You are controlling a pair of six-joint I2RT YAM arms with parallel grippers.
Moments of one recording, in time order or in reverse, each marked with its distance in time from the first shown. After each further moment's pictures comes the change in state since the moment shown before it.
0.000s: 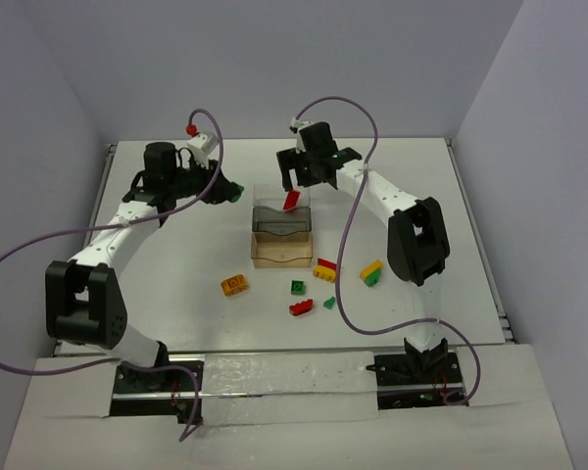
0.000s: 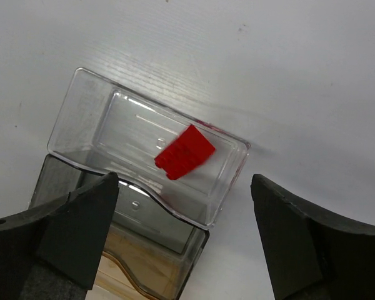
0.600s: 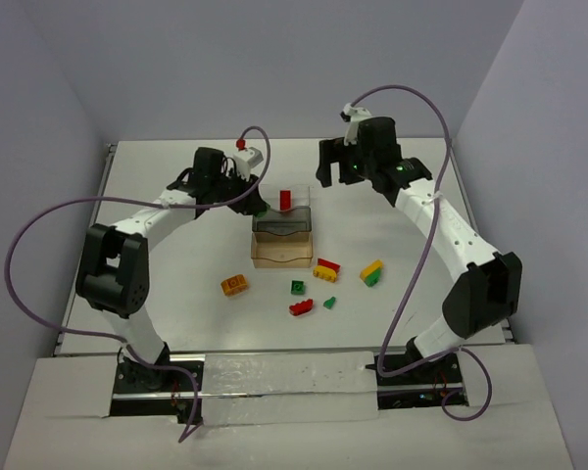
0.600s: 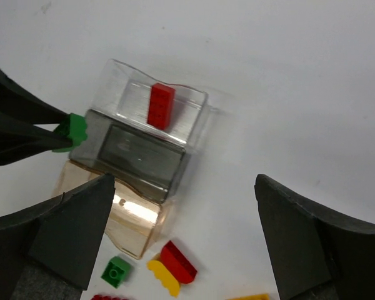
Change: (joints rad) left arm -0.181 0.240 0.116 -0.083 -0.125 0.097; right arm -0.117 -0.511 -0.316 -0.001 -0.084 -0.015
